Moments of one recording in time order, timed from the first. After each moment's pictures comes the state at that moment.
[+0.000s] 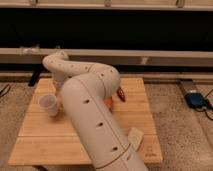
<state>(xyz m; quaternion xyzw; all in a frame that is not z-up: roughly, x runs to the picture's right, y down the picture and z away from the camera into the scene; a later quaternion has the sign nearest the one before) -0.265 0.031 0.924 -0.13 -0.34 -0.82 0.44</state>
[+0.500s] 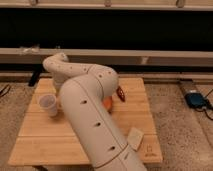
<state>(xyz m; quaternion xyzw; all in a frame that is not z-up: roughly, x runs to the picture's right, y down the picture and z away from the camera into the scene) -0.265 0.041 0.936 -0.14 -0.33 -0.82 0.44</state>
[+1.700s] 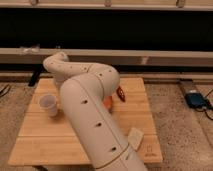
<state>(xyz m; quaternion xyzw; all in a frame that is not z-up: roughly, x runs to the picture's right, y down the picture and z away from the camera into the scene) -0.248 0.021 0.920 -0.14 -0.31 -0.82 0.47</state>
